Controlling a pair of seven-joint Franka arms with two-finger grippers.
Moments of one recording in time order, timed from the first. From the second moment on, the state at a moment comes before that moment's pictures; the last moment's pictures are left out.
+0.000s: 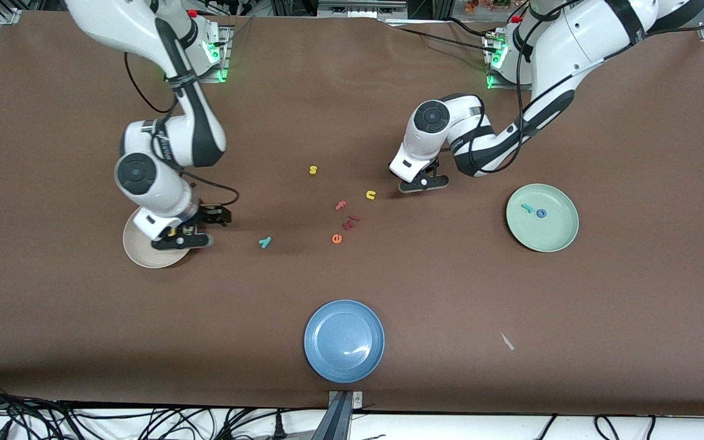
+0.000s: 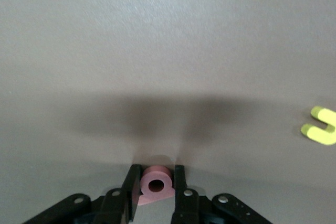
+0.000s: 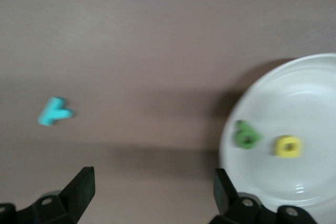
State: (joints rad) left arm 0.22 0.72 -0.90 -2.15 0.75 2.40 -1.37; right arm 0.61 0.46 -0.30 -1.94 0.16 2.34 0.21
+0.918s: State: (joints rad) left arm 0.59 0.71 -1.05 -2.05 0.68 2.20 -1.09; right arm 0.62 0.69 -0.18 -1.73 0.17 2.35 0.76
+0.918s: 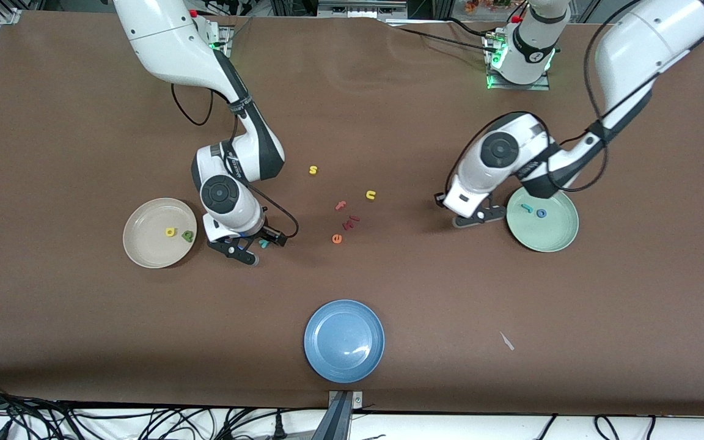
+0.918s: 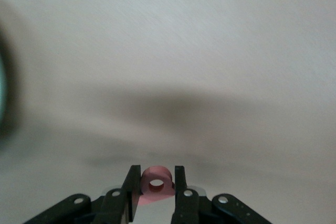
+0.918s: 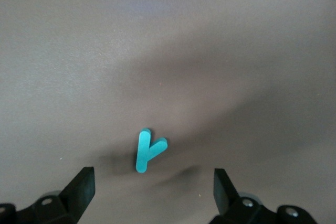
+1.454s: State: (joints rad) left arm 0.80 0.71 -1.03 -1.91 0.63 1.95 -0.70; right arm 0.62 0.70 -0.18 -1.72 0.17 2.35 0.77
